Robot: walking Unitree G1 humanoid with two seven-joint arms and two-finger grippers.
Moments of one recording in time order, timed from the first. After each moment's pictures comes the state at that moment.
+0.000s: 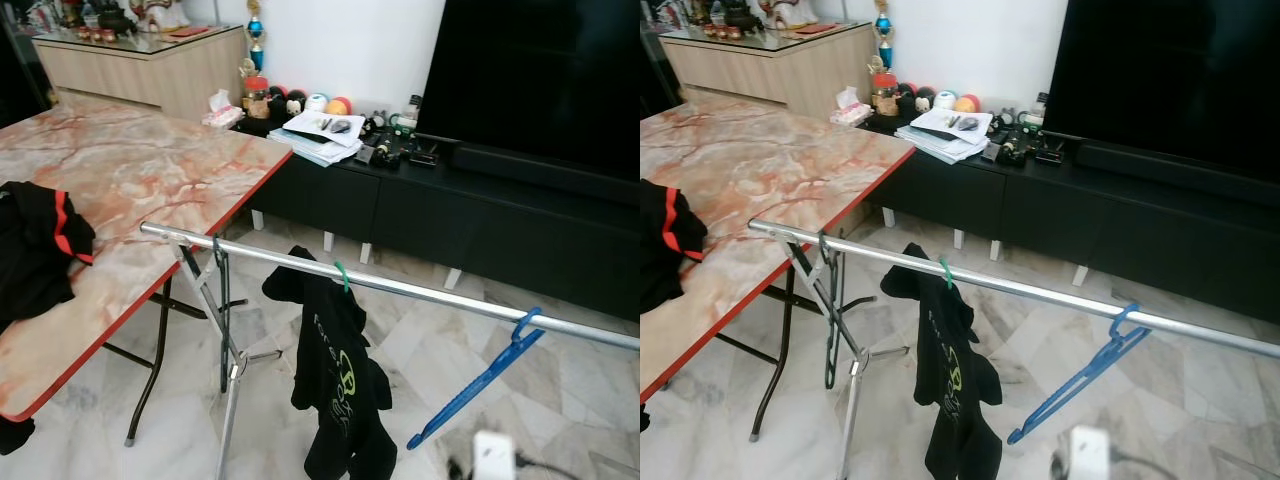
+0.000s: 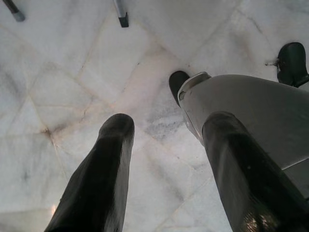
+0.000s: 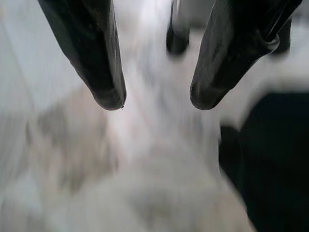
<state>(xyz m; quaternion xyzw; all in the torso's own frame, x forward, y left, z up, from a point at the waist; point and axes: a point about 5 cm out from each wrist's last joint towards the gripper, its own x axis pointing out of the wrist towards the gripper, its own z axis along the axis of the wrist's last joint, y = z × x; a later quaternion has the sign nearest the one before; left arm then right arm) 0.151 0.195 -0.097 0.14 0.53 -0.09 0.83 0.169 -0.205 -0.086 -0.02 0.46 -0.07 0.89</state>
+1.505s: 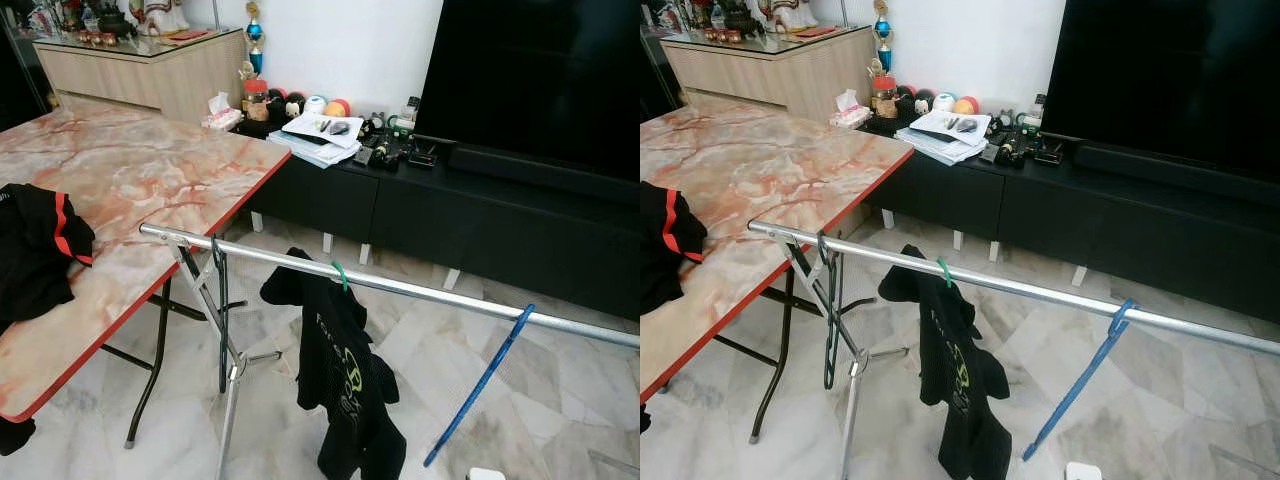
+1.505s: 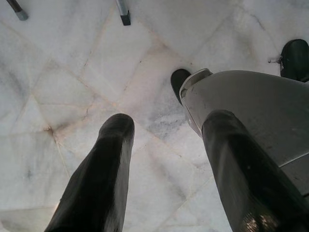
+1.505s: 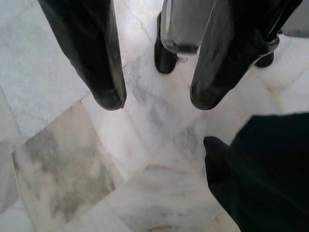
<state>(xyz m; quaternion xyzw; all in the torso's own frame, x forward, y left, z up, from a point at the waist) 0.147 0.197 -0.099 0.14 0.53 -0.08 0.83 0.159 -0.209 -0.091 0.02 0.46 -0.07 0.88</state>
